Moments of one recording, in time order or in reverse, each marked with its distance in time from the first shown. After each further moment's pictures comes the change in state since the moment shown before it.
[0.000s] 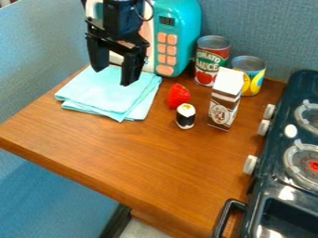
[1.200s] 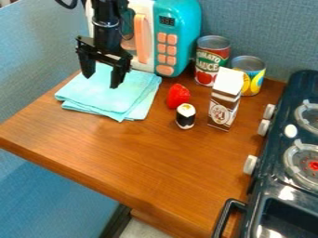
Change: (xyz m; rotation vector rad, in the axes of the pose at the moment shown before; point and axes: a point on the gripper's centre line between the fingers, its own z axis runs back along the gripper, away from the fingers) arm 0.057 0.073 -0.067 0.072 -0.042 0.228
